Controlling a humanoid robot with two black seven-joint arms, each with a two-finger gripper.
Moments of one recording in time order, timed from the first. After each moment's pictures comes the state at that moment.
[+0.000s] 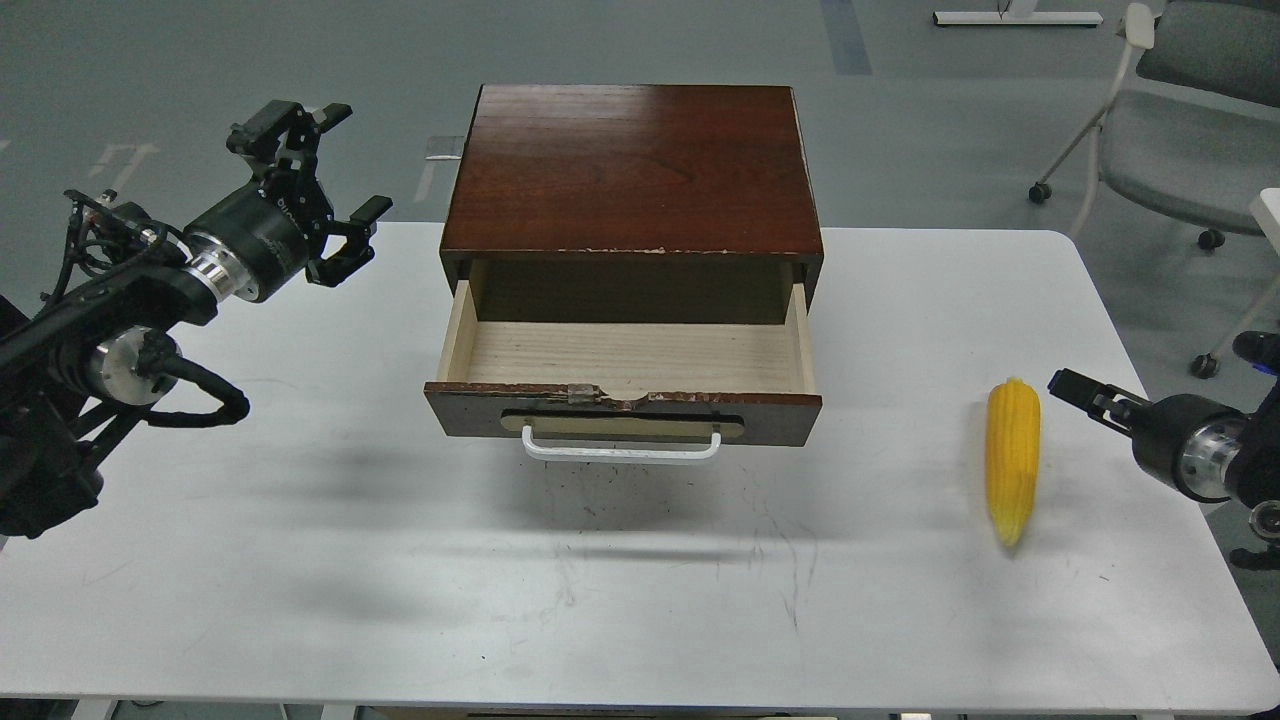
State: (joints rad) left arm -0.77 0.59 -0.61 -0.93 0.18 -0.31 -0.25; right arm 0.76 -0.98 0.07 1.36 -0.98 -0.15 -0.16
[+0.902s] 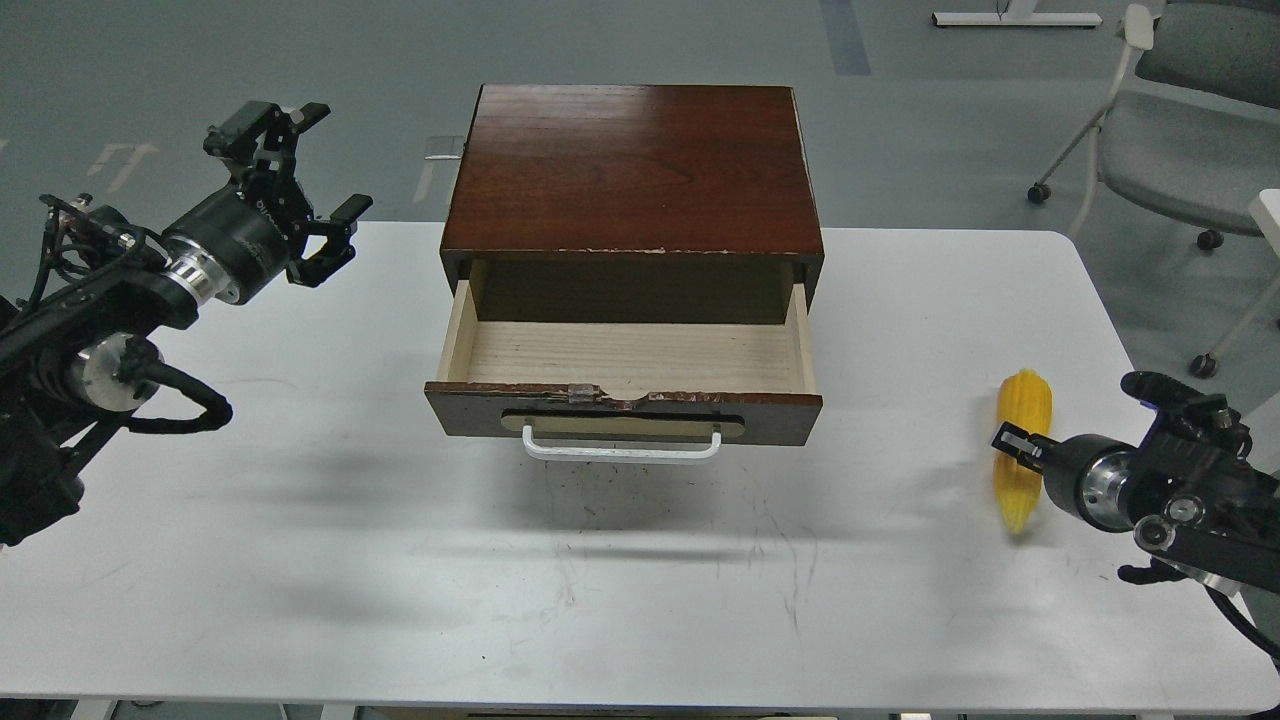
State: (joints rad) left arm -0.75 0.61 -0.61 -0.93 0.19 -0.32 -0.29; right arm 0.84 -0.83 -0.05 1.34 -0.90 -0.21 -0.28
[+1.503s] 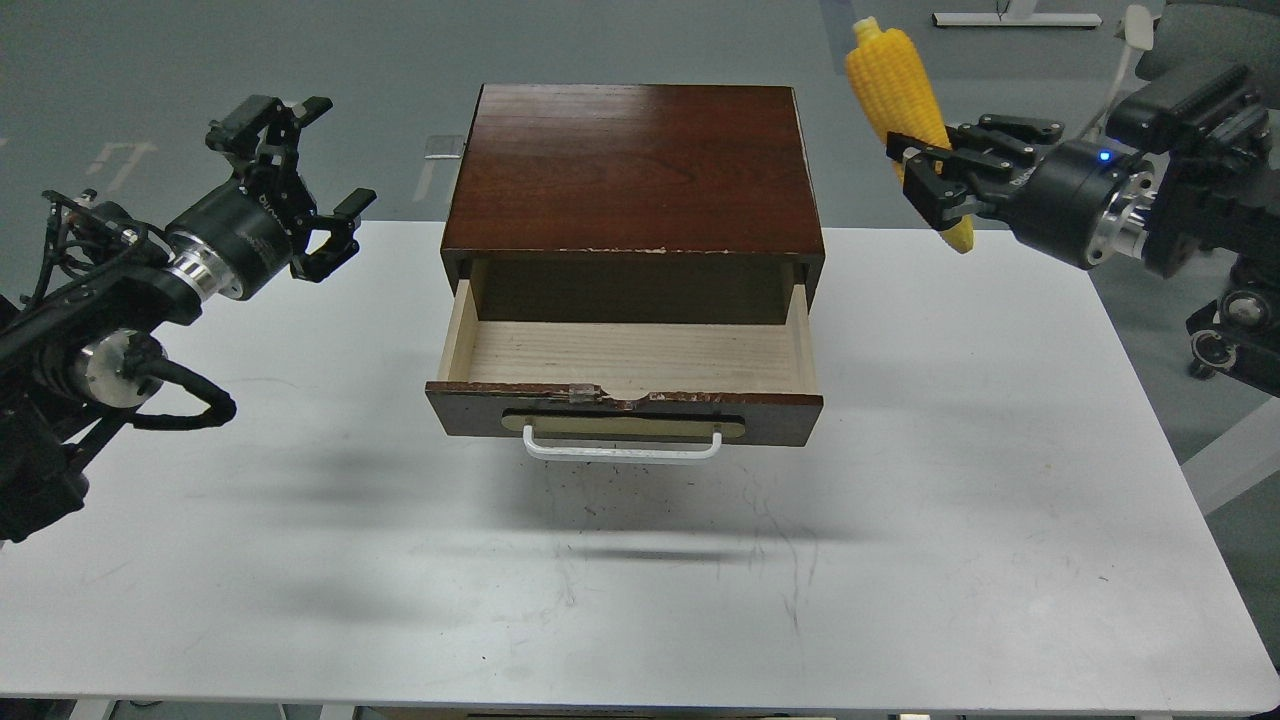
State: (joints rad) left arm -0.76 0.61 -0.62 -0.93 0.18 -0.32 -0.29; right arm 1.31 -0.83 -0.06 1.36 -1.71 -0.18 0.30
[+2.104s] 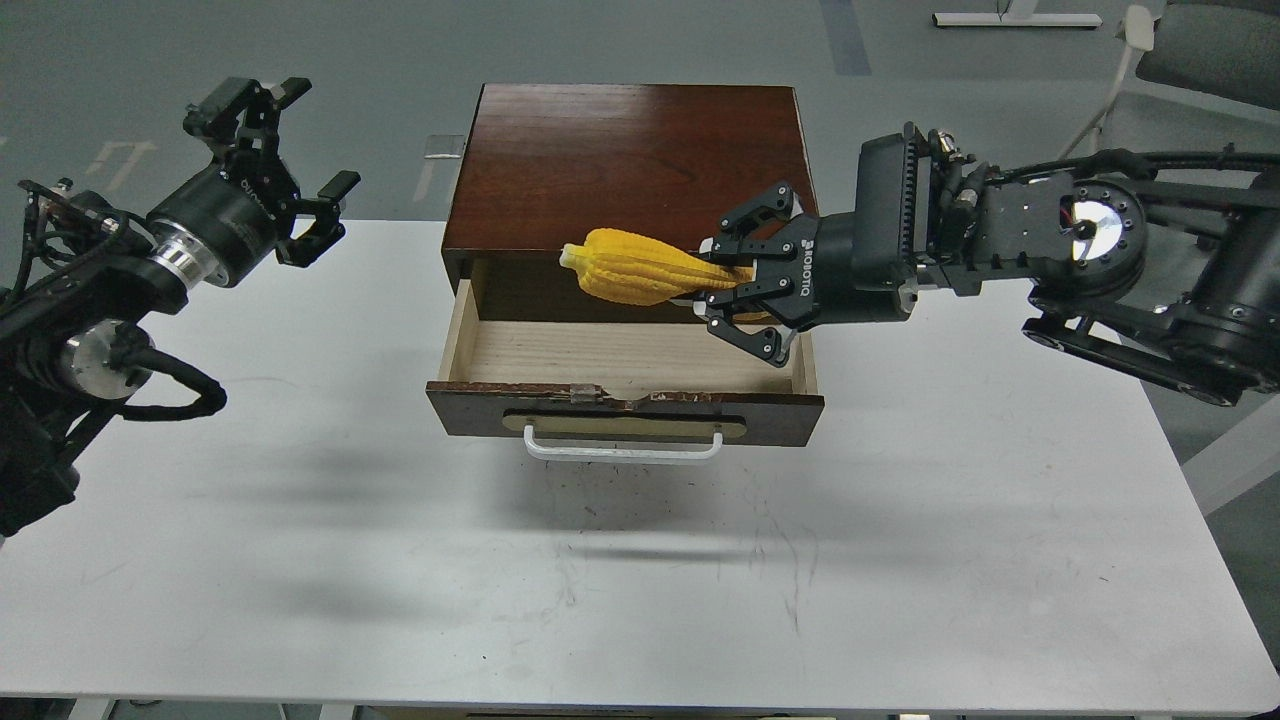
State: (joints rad) left arm -0.76 0.62 -0.65 -0.93 0.18 -0.31 -0.30; right arm 1.37 -0.56 -0.10 1.29 -2.10 -0.18 0.45
